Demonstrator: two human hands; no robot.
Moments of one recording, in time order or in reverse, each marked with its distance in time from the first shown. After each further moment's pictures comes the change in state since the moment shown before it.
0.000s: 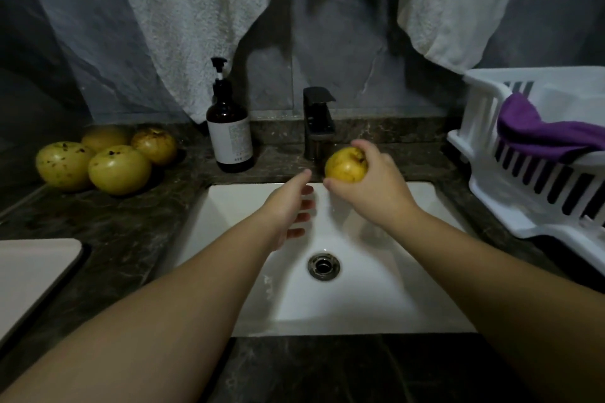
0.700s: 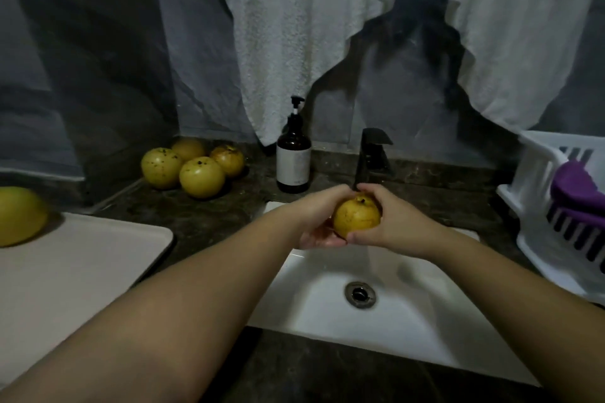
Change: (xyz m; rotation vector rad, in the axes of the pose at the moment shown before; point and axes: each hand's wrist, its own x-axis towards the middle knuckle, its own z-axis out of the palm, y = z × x) left_hand -0.057 0.051 -0.041 -0.006 -0.163 -0.088; right_hand -0.002 -0.058 -0.011 -0.082 -0.489 -0.174
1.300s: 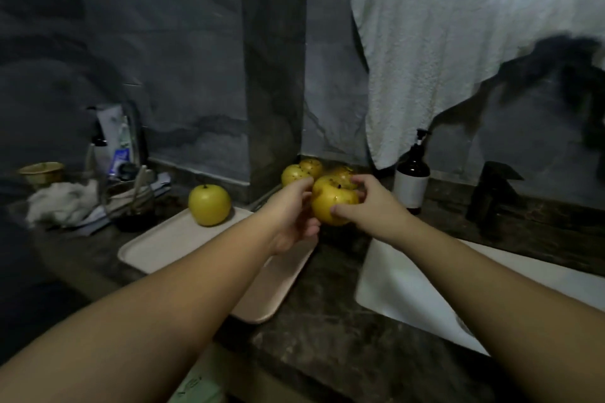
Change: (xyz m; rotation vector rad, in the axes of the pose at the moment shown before) left_hand -0.175 -0.030 -0.179 -0.347 0.467 0.229; right_hand 0.030 -0.218 0.119 0.248 0.021 -0.141
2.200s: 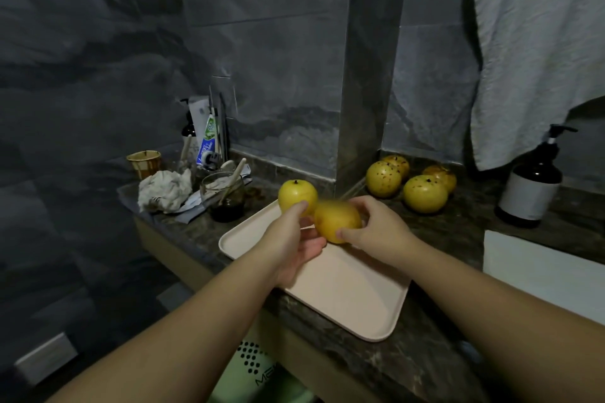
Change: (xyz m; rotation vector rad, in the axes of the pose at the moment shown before) left_hand -0.009 -0.026 -0.158 -0.180 0.250 -0.018; right_hand 0.027 -0.043 0.158 -0.055 -0.109 -0.163
